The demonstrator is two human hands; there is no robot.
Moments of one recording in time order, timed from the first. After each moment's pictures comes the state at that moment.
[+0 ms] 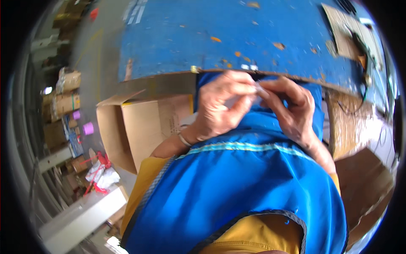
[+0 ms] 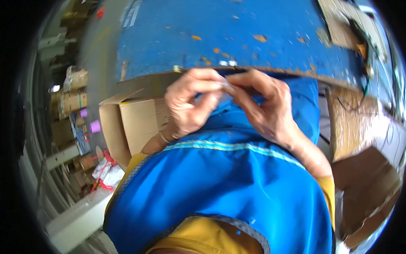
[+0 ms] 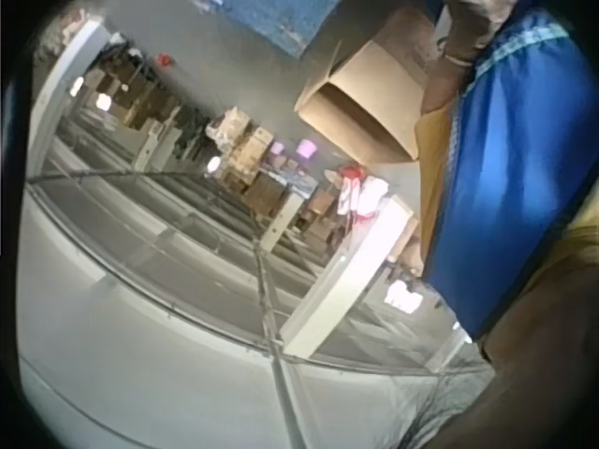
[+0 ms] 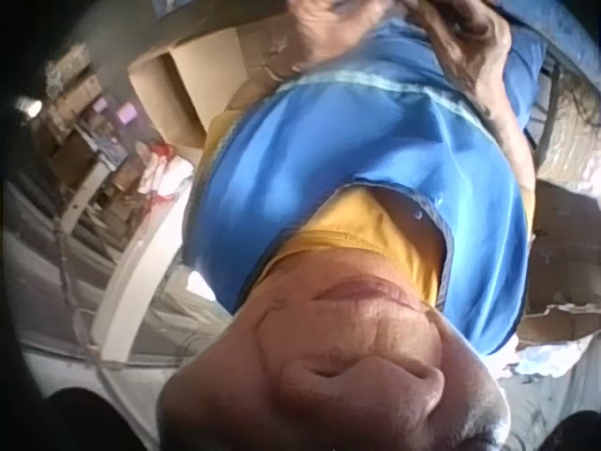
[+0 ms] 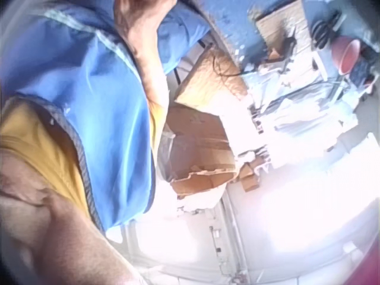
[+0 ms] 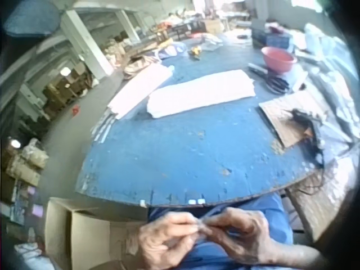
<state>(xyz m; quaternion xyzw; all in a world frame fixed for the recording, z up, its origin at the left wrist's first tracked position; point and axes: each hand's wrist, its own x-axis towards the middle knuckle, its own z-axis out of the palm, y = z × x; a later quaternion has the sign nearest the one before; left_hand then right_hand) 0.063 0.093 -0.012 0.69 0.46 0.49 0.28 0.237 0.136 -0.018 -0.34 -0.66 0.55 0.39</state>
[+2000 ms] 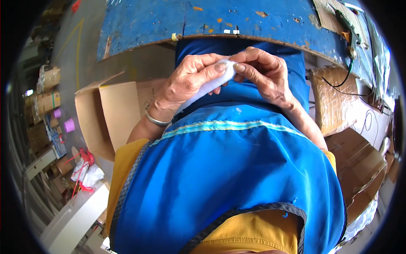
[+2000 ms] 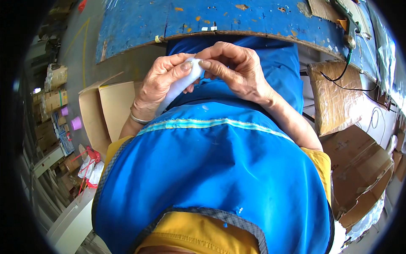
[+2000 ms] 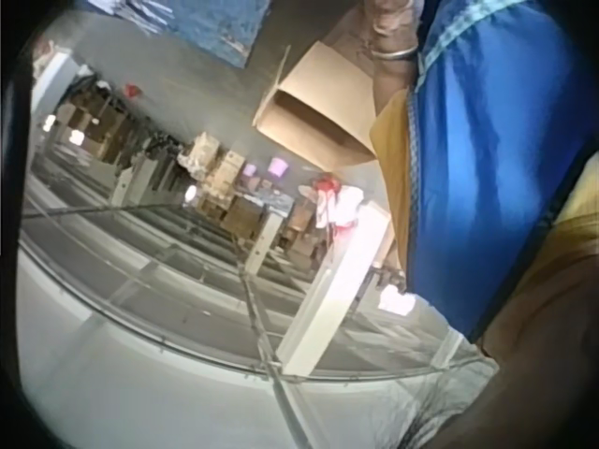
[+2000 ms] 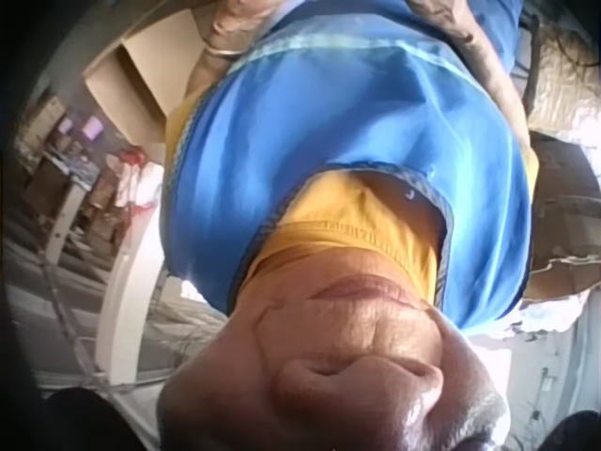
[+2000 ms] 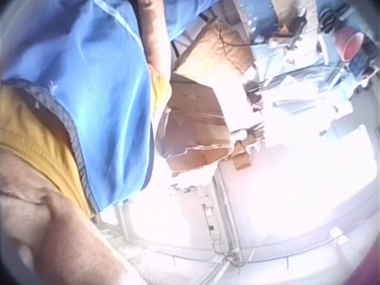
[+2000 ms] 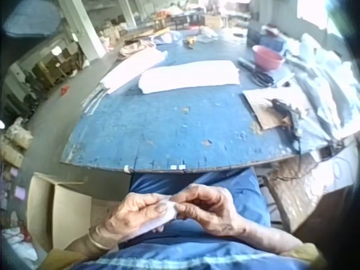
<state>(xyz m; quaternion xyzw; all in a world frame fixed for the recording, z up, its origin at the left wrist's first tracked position) 0.044 0.059 -0.006 0.42 0.48 0.37 0.68 0.235 0.117 -0.046 -0.19 -0.57 0.72 0.34</state>
